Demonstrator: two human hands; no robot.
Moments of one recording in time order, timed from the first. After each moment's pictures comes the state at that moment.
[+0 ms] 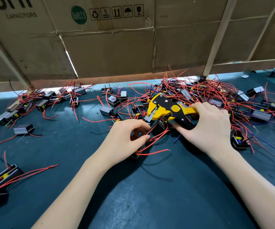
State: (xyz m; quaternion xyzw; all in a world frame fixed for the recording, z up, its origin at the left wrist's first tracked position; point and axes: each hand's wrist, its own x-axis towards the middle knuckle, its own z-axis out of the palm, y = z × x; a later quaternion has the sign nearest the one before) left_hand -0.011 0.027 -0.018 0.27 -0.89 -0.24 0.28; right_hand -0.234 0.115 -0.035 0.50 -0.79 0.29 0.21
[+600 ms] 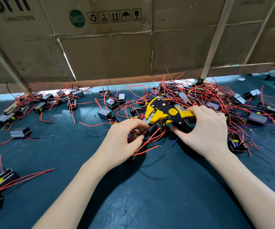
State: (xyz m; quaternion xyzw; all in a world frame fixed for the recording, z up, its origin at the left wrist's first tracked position) left_hand -0.011 0.028 -0.015 0.26 -0.89 -0.24 0.30; right_hand -0.235 0.115 -0.036 0.50 -0.79 0.29 0.21
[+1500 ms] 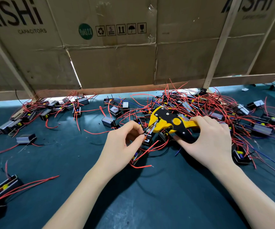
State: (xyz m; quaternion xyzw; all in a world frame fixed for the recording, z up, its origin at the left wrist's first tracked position) left_hand -0.011 0.029 -0.014 0.30 -0.82 -0.34 0.36; right_hand -0.235 0.115 -0.037 0.49 -0.79 0.29 0.22
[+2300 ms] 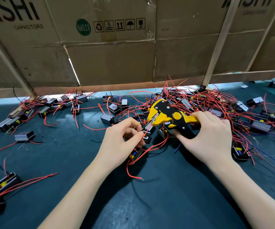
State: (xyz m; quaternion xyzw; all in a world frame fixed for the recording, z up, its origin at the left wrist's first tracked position) left_hand -0.012 0.030 -0.011 0.30 -0.79 -0.40 0.36; right_hand -0.231 0.116 -0.033 0.49 -0.77 0.33 0.23
